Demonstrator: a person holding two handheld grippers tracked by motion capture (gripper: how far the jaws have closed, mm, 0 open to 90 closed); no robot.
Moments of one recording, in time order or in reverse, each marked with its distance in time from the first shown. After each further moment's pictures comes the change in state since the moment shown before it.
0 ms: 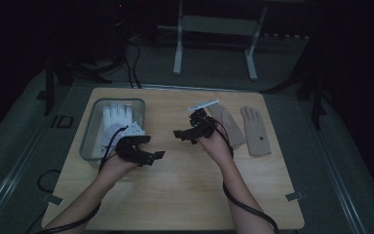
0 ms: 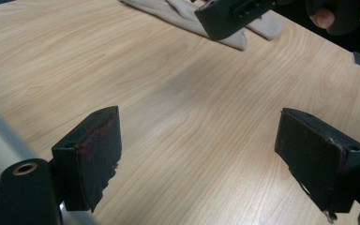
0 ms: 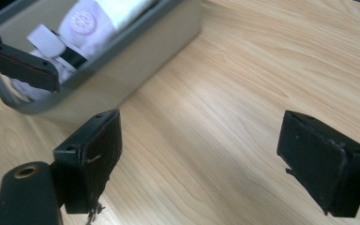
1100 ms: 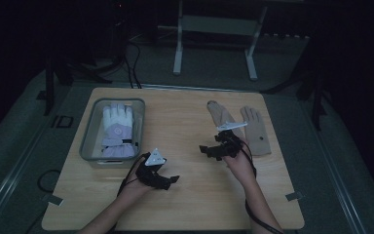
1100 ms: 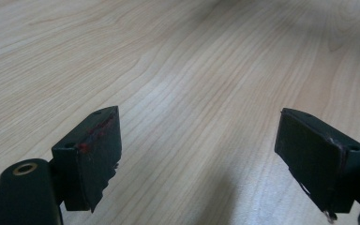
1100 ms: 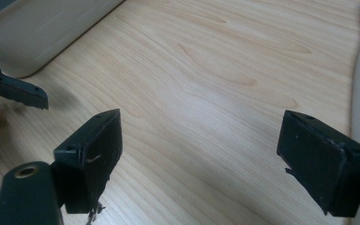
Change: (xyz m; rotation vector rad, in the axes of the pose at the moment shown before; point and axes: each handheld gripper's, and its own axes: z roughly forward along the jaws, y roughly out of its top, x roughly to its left) left arm -0.035 -0.067 0.069 0.037 -0.009 0.078; right arm -0.047 -0.093 -0.026 -0.040 -0.074 0.059
